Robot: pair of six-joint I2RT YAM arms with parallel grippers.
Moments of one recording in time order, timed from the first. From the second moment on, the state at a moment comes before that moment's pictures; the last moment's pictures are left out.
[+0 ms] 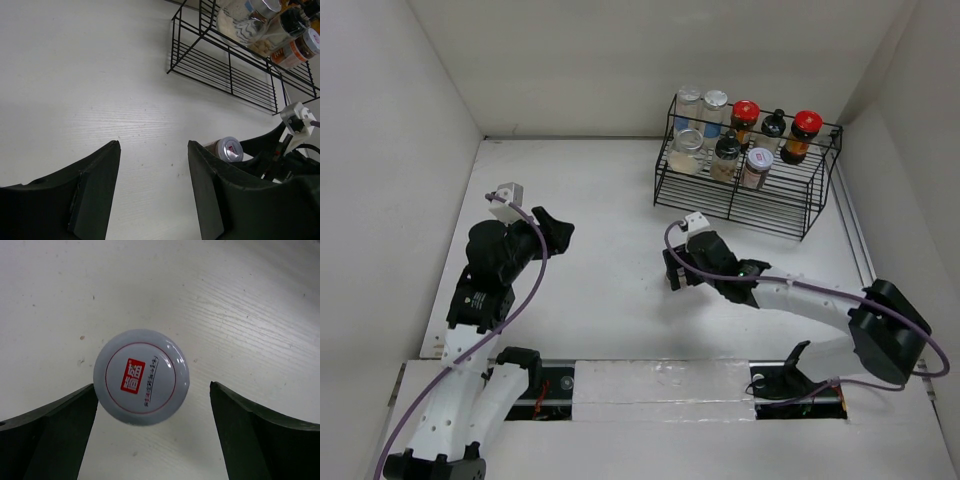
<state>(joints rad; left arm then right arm) -0.17 0.67 0.78 -0.40 0.19 -0.45 0.84 1.33 0.72 -0.08 0.26 0.32</state>
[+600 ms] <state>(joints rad) -0.17 0.66 0.78 -0.40 0.21 -0.45 0.73 1.08 0.84 -0.14 0.39 0.30</state>
